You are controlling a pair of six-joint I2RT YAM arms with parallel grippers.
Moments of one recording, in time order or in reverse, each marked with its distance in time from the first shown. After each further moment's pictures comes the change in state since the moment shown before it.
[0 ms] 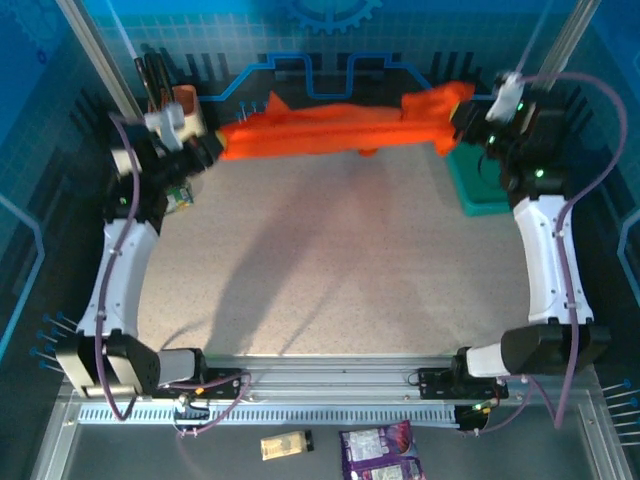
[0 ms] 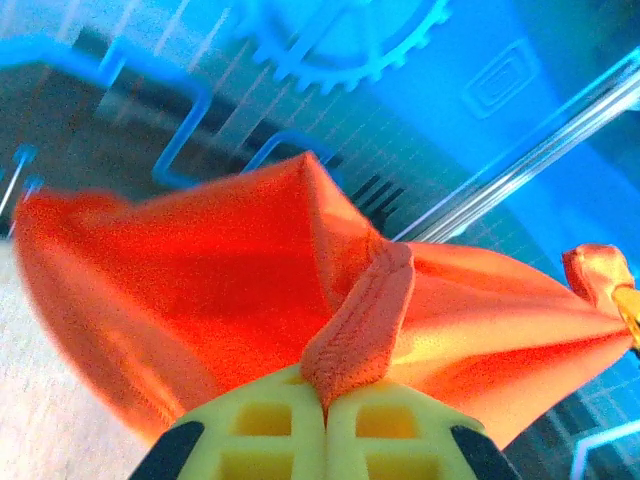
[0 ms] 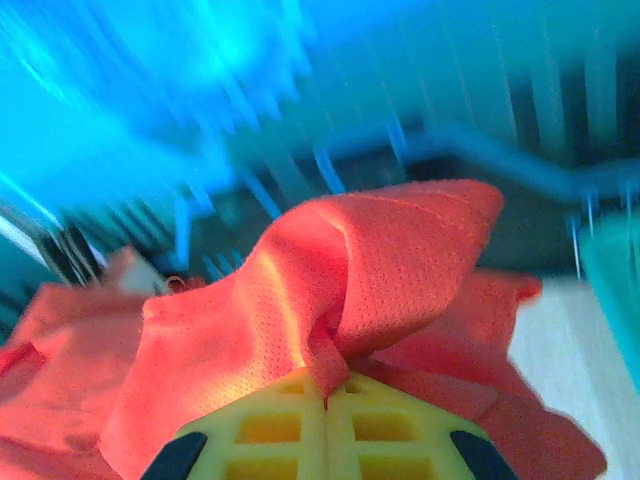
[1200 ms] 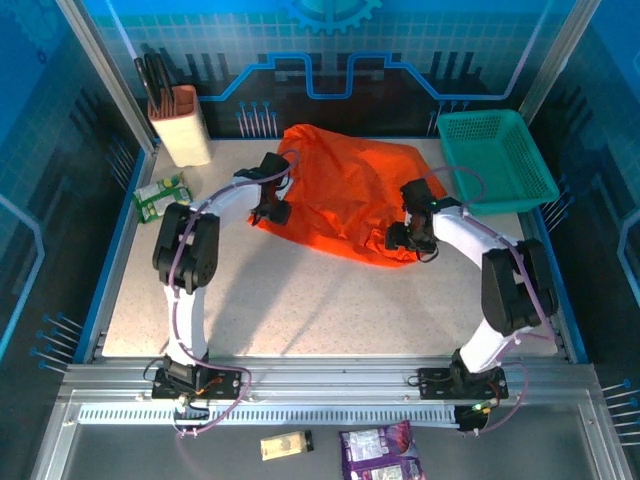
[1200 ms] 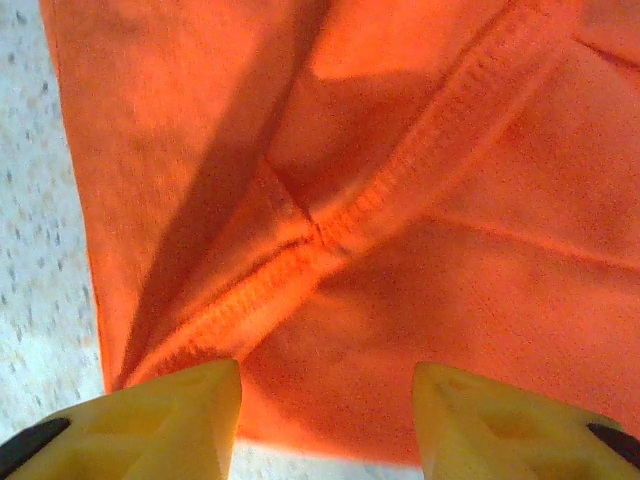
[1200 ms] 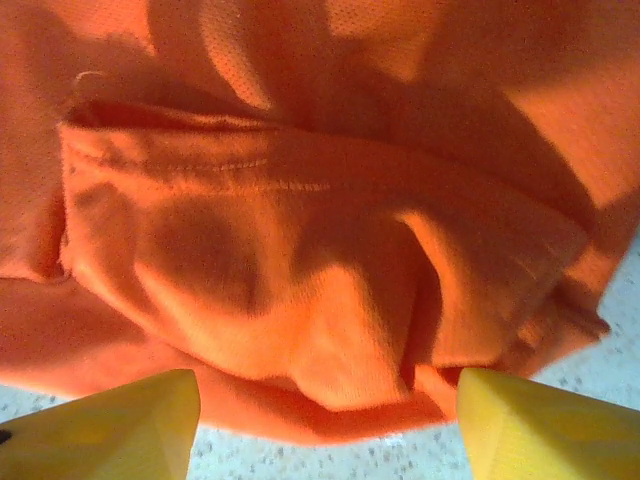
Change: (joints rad) left arm -0.410 0.877 0.404 -0.478 -0.778 0.690; right arm 0.315 0.347 -0.401 -0.239 0.376 0.012
